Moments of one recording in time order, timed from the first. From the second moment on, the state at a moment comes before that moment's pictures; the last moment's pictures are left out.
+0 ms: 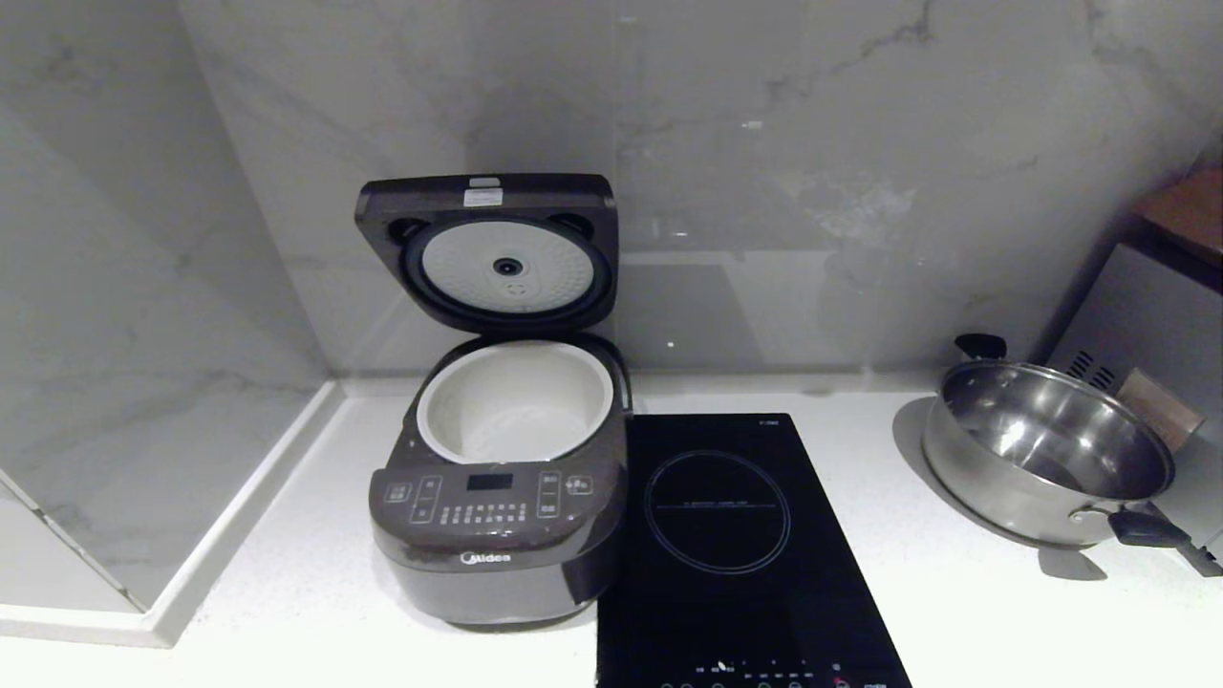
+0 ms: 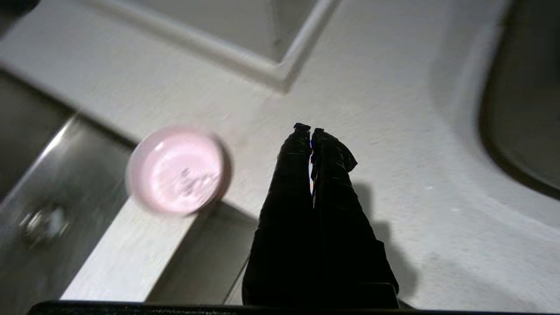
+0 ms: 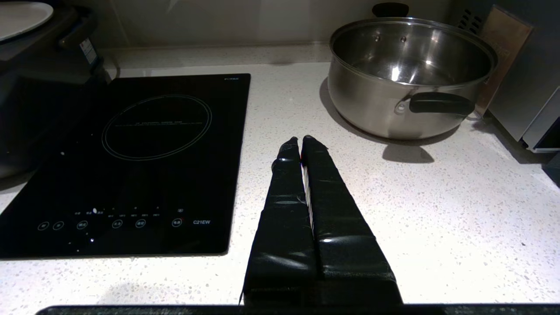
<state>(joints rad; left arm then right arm) 0.12 0.64 -0.52 0.44 0.36 -0.14 0.00 0.00 0.00 0.00 0.00 0.01</state>
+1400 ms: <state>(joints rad) 1.35 1.46 -0.65 0.47 -0.07 0.55 0.00 0.00 0.00 0.00 0.00 0.01</state>
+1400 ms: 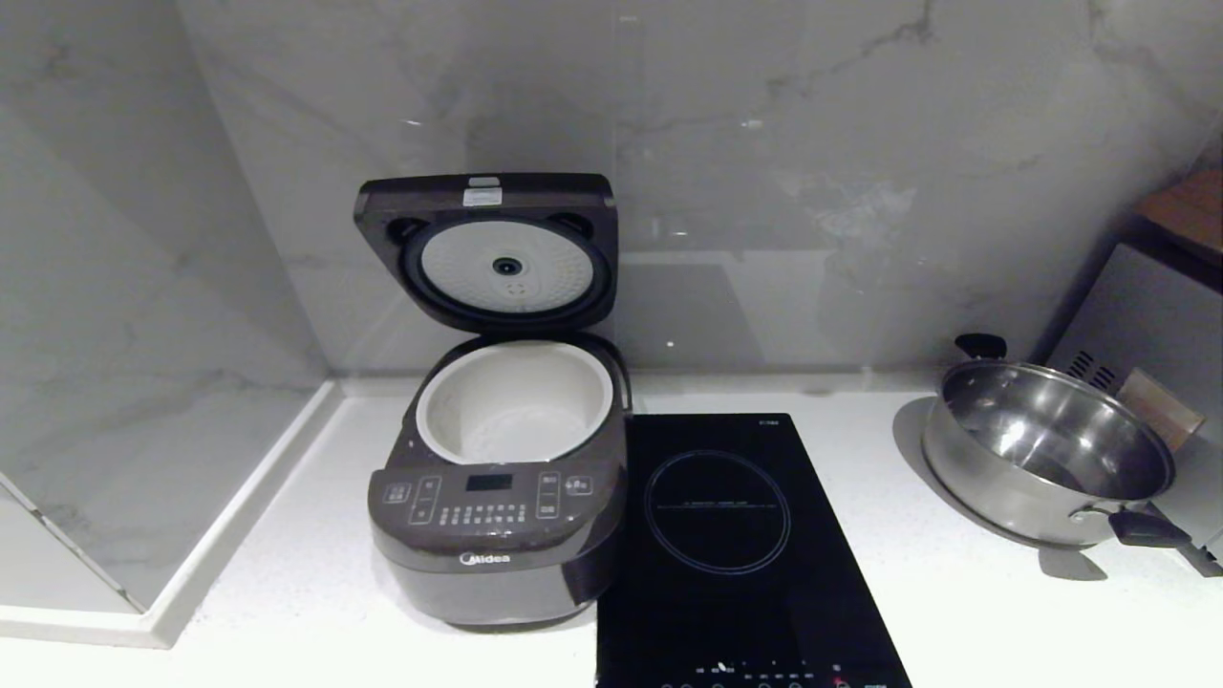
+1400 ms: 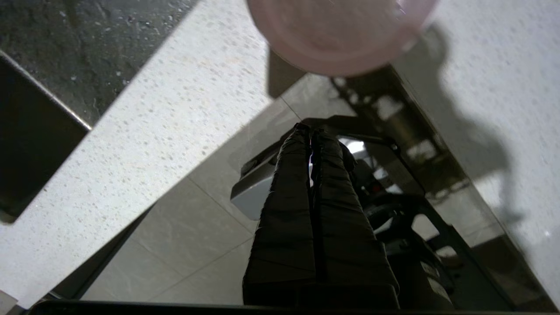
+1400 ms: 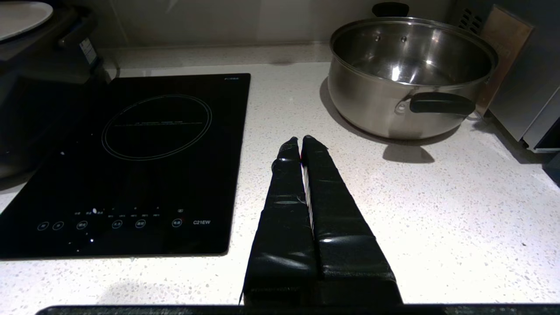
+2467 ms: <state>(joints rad) 1.39 1.91 -0.62 0.03 -0.03 0.55 0.00 0.00 0.00 0.00 0.00 0.01</state>
